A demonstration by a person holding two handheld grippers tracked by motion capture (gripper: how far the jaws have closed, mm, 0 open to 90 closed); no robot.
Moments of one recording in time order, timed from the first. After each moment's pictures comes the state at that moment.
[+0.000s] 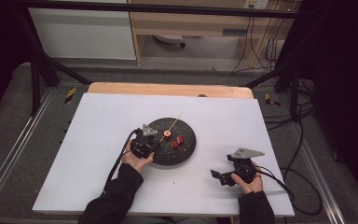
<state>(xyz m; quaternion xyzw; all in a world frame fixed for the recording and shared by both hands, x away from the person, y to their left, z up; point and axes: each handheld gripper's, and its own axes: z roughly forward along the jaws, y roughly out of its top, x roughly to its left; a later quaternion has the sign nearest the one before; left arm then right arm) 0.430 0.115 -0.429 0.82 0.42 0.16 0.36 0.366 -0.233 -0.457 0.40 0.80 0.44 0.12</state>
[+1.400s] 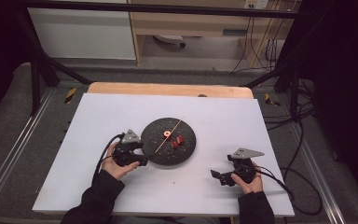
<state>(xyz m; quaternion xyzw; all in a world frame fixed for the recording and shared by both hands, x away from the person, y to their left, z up) 0.400 0.170 -0.417 0.83 0.36 0.13 0.40 0.366 -0.233 -0.457 0.40 0.80 0.43 0.12</state>
